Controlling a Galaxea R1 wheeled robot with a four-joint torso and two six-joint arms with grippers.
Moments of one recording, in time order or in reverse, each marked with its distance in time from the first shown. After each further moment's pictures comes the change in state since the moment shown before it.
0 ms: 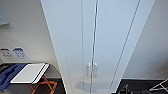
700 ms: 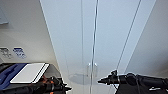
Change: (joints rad) left arm -0.291 0.105 -0.023 -0.099 0.161 -0.025; right arm 0.211 0.222 -0.171 -0.003 -0.086 0.127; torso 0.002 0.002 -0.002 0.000
